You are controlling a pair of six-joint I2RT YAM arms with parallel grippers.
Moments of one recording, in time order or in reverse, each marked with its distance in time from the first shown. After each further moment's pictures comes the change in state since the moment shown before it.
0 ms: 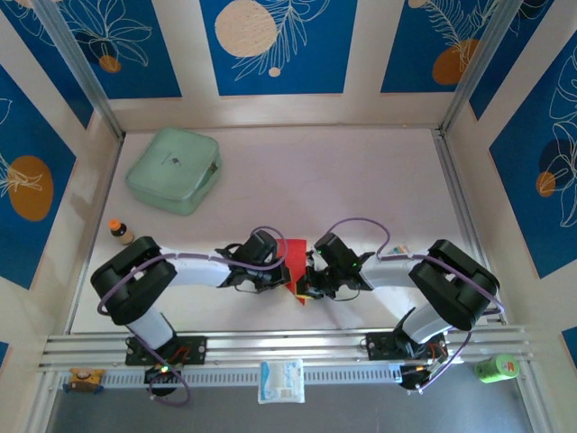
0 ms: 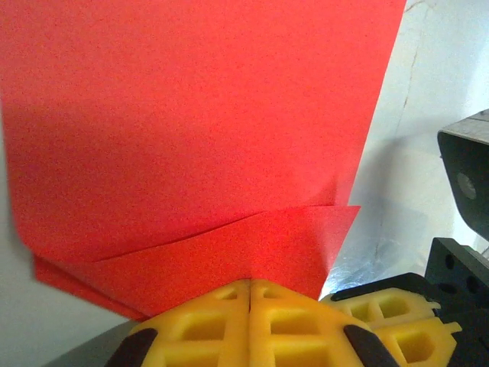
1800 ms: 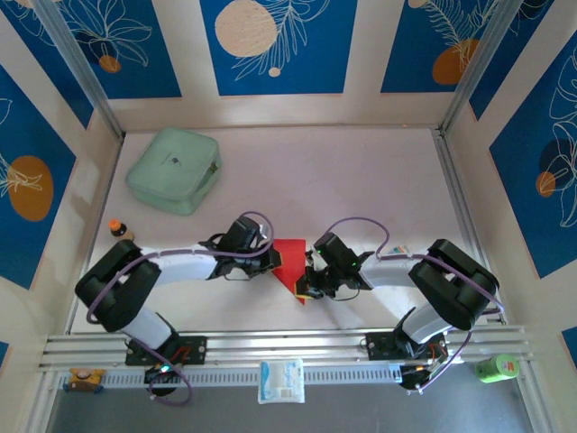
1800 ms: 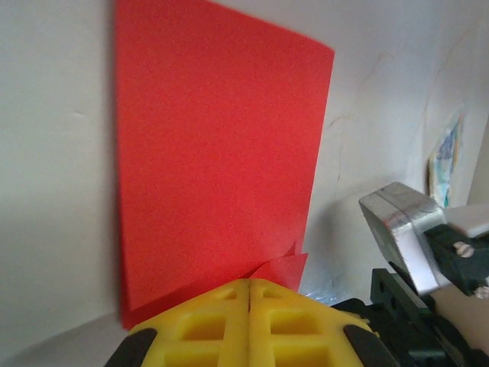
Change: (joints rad) left arm 0.129 -0.058 -0.005 0.022 0.061 0.108; right arm 0.000 0.003 0.012 -0.017 0.000 -0.019
